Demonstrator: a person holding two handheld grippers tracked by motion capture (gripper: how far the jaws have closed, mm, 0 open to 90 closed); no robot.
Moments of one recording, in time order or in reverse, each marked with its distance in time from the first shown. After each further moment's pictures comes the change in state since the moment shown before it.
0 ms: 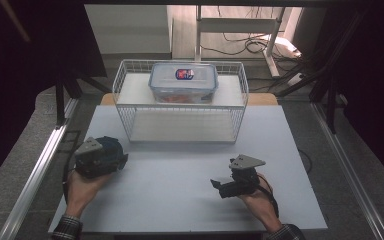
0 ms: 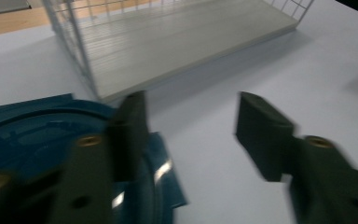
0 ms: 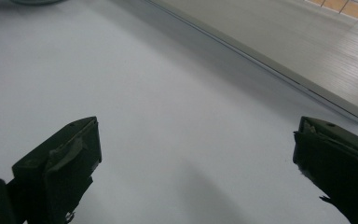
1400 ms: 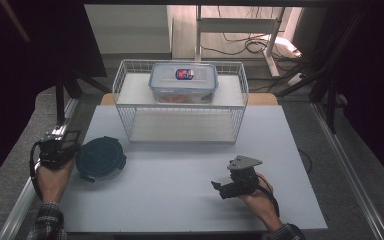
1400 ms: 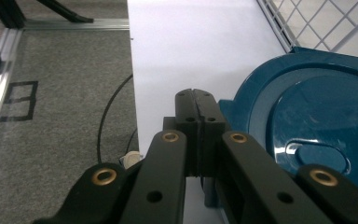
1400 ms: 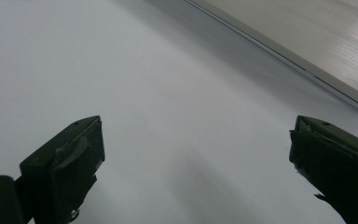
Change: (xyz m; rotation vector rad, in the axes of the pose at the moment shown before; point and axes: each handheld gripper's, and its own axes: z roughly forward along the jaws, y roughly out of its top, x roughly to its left) left arm 0.110 -0.038 -0.019 0.055 0.338 -0.293; right arm -0.002 -0.003 0.005 0.061 0.004 -0.033
